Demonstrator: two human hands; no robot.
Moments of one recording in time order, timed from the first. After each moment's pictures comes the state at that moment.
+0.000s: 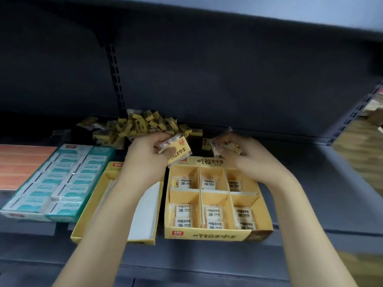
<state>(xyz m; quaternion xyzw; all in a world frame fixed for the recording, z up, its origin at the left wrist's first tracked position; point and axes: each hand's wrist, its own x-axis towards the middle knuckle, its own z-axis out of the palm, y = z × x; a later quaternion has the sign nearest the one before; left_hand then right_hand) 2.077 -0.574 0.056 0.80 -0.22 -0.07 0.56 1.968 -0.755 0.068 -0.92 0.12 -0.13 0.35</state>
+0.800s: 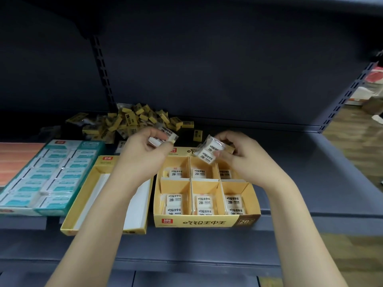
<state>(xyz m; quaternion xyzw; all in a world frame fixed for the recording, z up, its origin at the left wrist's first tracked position) 2.057 -0.577 0.054 0.79 -0.22 -0.09 0.56 1.944 -0.751 0.056 -0.92 0.14 -0.16 0.34</state>
